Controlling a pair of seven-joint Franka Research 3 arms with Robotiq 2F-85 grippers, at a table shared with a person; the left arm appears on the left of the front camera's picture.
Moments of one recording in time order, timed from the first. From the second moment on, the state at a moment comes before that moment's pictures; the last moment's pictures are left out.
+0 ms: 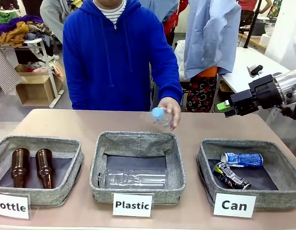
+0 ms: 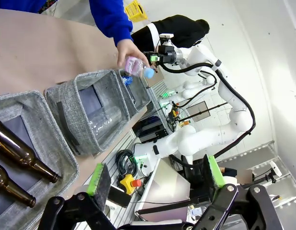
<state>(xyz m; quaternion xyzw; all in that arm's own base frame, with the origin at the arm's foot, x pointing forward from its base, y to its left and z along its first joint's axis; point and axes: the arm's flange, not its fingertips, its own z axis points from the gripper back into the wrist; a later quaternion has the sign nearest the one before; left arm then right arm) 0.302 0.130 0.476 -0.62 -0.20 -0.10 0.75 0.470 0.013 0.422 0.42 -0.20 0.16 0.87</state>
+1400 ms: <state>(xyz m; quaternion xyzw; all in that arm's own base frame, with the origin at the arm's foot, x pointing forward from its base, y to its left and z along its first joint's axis) 0.302 0.130 0.476 -0.62 -0.20 -0.10 0.75 0.470 0.012 0.422 0.42 -0.20 0.16 0.87</state>
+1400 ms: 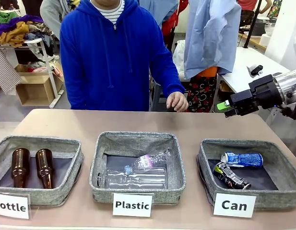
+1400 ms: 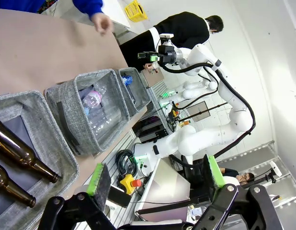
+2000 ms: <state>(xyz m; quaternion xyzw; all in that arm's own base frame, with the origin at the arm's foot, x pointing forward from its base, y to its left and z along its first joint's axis) 0.302 0.130 0.476 -0.62 -0.20 -0.10 0.75 0.470 0.012 0.422 0.42 -0.20 0.16 0.87</state>
